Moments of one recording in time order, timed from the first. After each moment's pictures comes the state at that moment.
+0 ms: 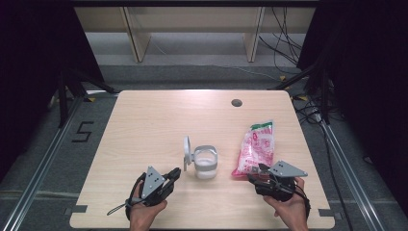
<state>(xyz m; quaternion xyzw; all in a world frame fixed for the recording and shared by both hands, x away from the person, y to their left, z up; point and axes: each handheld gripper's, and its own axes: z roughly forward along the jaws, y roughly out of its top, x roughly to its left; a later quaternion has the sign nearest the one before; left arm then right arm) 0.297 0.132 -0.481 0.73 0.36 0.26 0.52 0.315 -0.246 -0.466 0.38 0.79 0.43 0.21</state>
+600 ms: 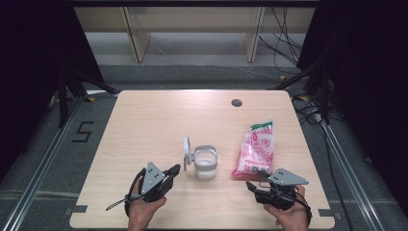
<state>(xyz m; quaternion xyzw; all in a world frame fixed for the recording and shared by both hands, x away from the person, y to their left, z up) 0.304 0.132 -0.468 0.73 0.35 0.27 0.52 0.297 -0.244 -0.470 0.37 0.80 0.43 0.19</state>
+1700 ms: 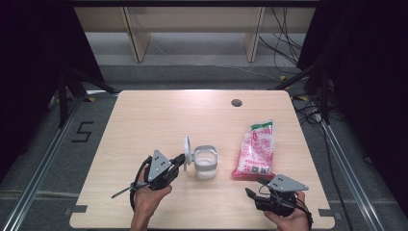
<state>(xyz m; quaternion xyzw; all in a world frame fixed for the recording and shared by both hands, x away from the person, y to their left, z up) 0.327 0.116 -0.448 0.73 0.35 0.27 0.52 0.285 -0.244 -0.475 0.36 0.81 0.43 0.18</state>
